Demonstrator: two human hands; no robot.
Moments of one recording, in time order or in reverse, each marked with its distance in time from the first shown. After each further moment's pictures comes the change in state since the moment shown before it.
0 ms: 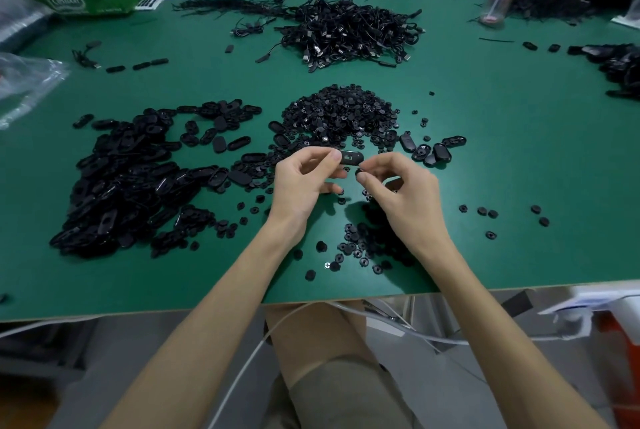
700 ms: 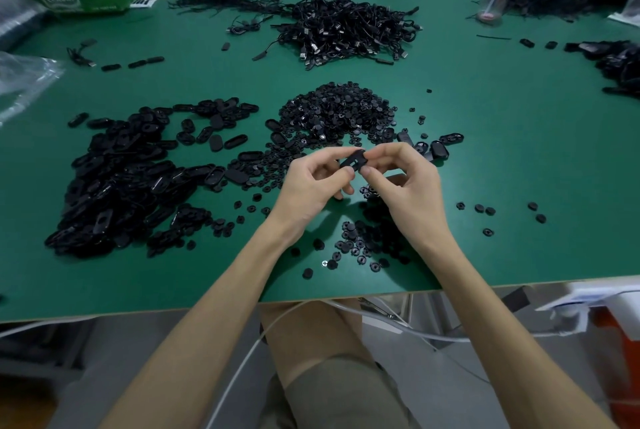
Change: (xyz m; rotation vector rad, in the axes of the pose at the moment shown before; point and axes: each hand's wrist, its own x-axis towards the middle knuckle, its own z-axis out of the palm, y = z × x) left_hand -0.002 -0.001 0.001 0.226 -0.249 0.122; right_hand 0.001 0.004 -0.005 0.176 0.021 0.012
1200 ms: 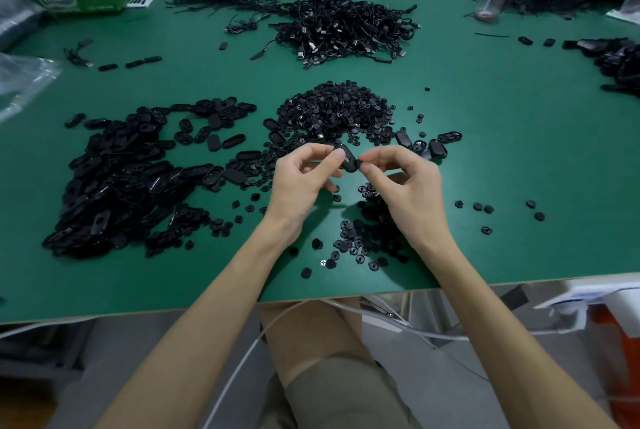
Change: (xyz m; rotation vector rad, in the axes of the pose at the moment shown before) left_hand 0.002 -0.003 -0.002 -0.115 0.175 -0.032; right_hand 0.000 0.000 0.000 -0.019 0.019 0.005
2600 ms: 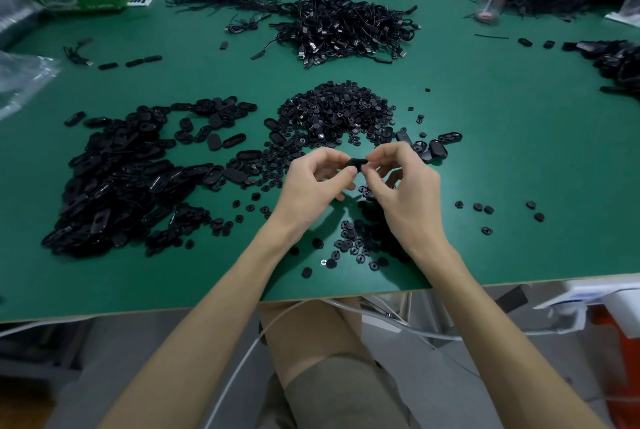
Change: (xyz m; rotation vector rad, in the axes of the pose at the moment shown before) left_hand -0.003 0.000 0.005 0.145 -0.112 0.011; right_hand -0.004 0.000 0.007 -0.181 0.067 -0.066
